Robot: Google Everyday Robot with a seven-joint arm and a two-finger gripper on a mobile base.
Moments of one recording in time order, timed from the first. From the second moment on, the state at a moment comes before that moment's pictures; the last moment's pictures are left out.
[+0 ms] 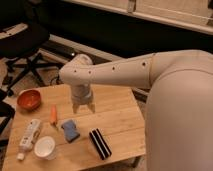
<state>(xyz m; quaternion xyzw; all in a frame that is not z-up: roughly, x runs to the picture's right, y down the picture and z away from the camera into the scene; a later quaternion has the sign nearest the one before) -0.107 0.099 0.704 -0.26 0.23 0.64 0.68</state>
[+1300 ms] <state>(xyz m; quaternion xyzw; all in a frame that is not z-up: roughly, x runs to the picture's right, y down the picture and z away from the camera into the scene) -0.192 0.130 0.702 -0.24 0.16 0.51 0.81</state>
